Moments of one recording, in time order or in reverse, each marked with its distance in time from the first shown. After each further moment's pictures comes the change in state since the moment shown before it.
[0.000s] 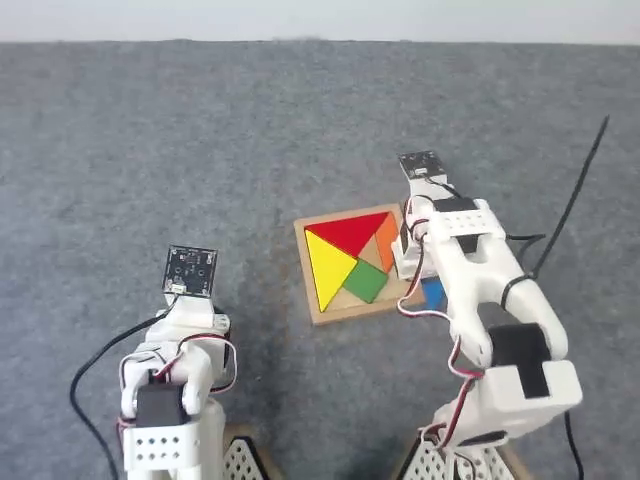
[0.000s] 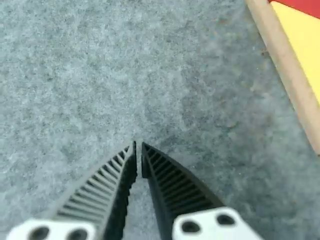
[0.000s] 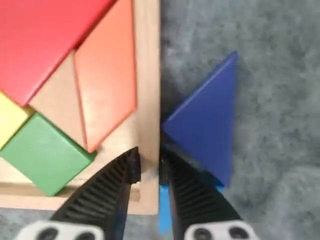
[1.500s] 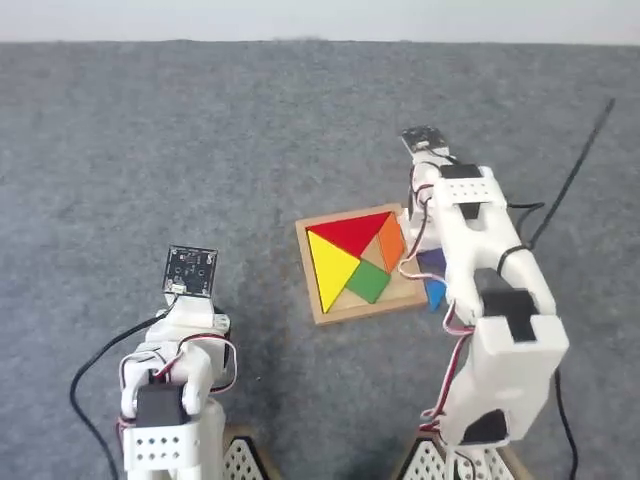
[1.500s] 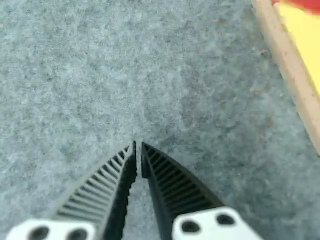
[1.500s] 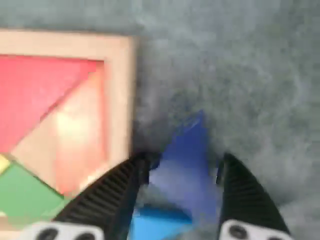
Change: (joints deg) left arm 0.0 0.0 0.0 0.0 0.0; right arm 3.9 16.1 -19.2 5.8 5.1
